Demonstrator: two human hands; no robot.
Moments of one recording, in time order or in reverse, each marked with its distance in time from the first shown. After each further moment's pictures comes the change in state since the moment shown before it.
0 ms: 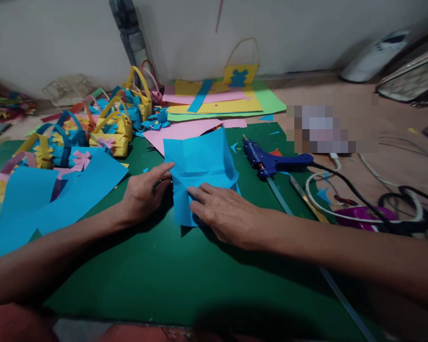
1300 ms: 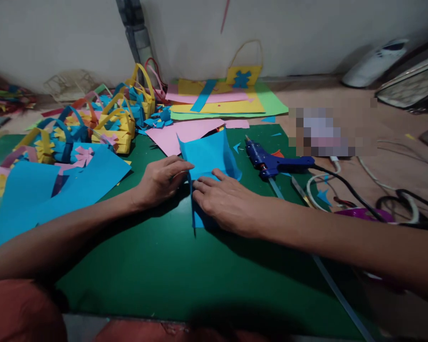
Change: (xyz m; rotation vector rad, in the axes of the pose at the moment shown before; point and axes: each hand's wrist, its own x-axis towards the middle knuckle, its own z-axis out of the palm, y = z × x) left_hand 0.027 -0.003 0.020 -0.217 -0.013 0.071; right_hand 0.014 0.002 -0.022 -0.209 -0.098 0.003
